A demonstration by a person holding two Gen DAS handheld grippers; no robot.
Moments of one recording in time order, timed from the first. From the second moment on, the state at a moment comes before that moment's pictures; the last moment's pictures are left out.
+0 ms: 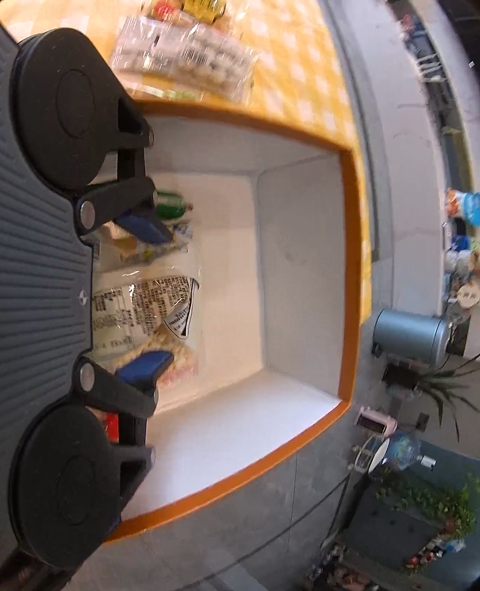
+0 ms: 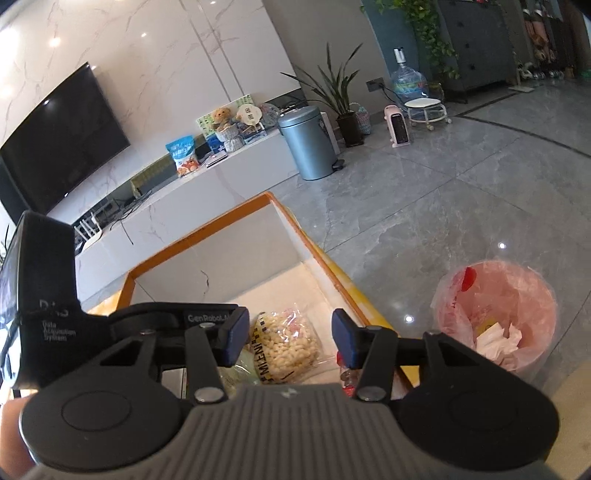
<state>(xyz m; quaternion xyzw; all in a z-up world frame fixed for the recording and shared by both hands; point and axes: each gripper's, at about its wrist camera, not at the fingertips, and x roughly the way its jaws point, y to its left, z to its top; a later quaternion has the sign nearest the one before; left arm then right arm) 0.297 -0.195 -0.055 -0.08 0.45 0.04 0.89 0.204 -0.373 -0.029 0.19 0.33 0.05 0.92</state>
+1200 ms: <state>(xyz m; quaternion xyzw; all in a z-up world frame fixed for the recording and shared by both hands) 0.217 -0.127 0.052 0.00 0.33 0.03 0.94 0.205 -0.355 -0.010 0.16 0.33 0.04 0.93</state>
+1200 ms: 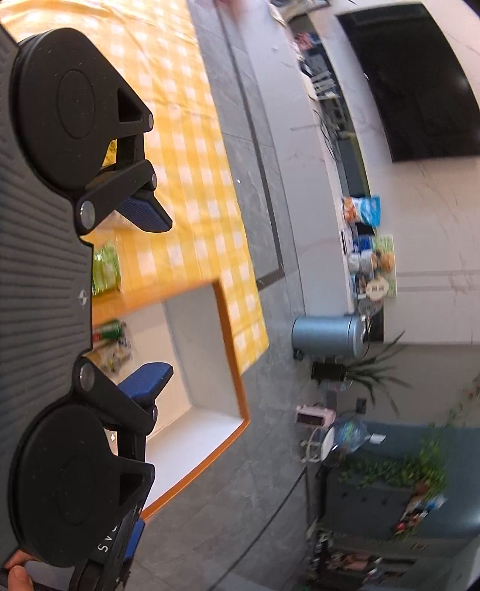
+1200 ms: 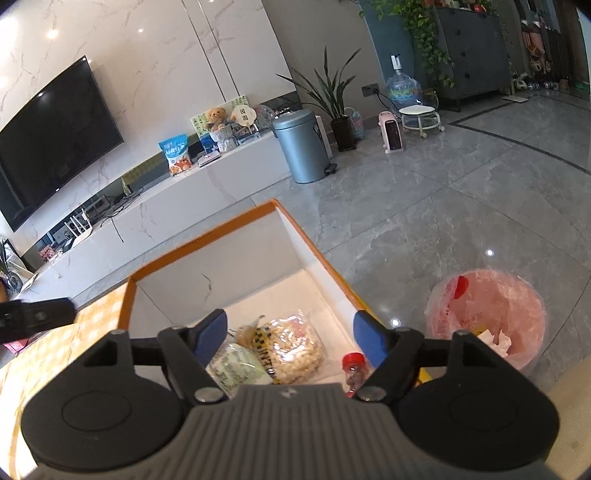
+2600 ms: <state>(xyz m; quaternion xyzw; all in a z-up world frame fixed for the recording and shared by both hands) 0.206 0.106 -0.052 -0.16 0.37 0.18 0.90 0.254 -0.095 -0.042 0.06 0.32 0.16 0.93</state>
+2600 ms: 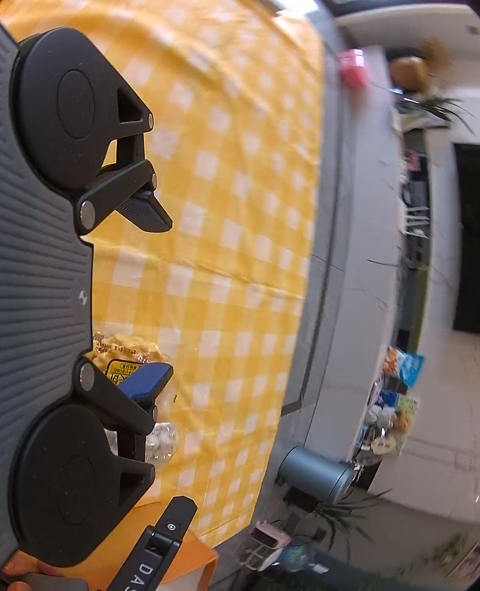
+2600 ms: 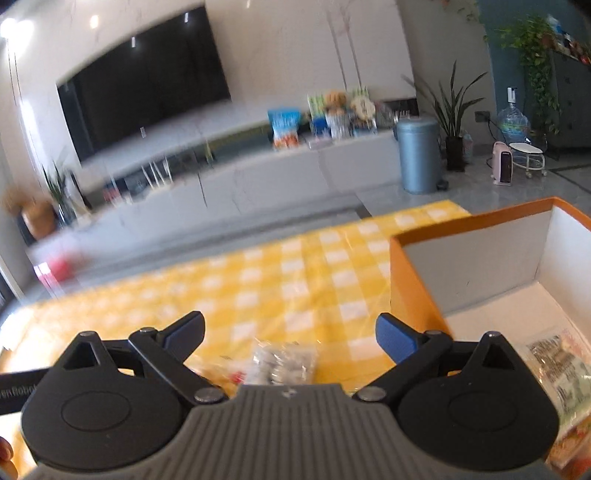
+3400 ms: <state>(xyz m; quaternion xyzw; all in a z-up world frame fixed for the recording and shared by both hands) 0.196 0.115 -0.079 -0.15 0.37 0.22 0.89 0.278 -0.061 -0.107 0.00 0.42 0.18 0.89</state>
